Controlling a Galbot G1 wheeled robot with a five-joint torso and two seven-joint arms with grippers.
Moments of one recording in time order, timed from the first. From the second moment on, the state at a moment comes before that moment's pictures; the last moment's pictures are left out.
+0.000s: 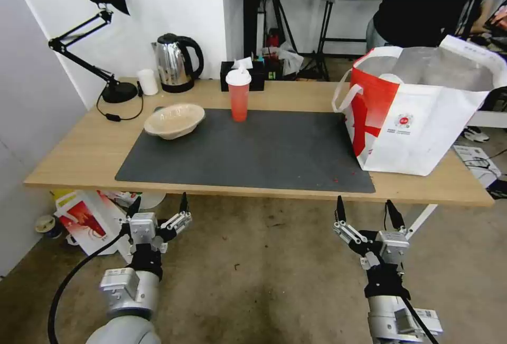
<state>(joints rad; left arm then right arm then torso) 1.77 -1.42 -0.47 -2.34 -0.12 0.10 -0.22 -1.73 0.92 0.15 2.29 0.11 0.27 0.77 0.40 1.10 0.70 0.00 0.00</state>
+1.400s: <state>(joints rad) 1.76 -1.44 -0.46 -2.34 -0.10 0.11 -0.22 -1.27 0.66 0.13 2.37 0.70 0.24 0.13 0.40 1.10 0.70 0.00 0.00</state>
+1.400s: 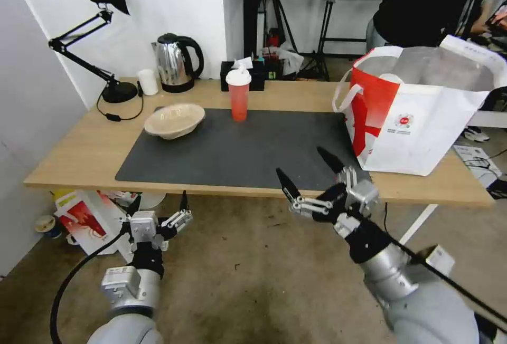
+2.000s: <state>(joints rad) 1.77 -1.44 -0.48 -2.34 -0.10 0.11 -0.22 -0.56 0.74 -0.22 2.12 1.09 -0.16 0.23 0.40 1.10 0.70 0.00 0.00</state>
